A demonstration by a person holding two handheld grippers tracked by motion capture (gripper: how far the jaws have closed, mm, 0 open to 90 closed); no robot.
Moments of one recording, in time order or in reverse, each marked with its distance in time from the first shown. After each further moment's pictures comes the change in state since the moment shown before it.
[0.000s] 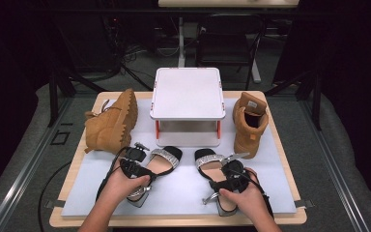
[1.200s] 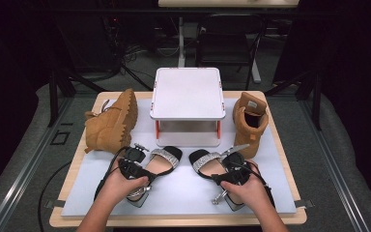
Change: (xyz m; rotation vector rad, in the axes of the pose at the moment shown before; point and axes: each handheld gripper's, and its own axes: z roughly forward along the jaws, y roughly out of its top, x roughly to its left) left arm -0.002 -0.004 -0.008 -0.034 -0.002 0.067; right arm -0.003 0.022 -0.010 0.016 -0.025 -0.040
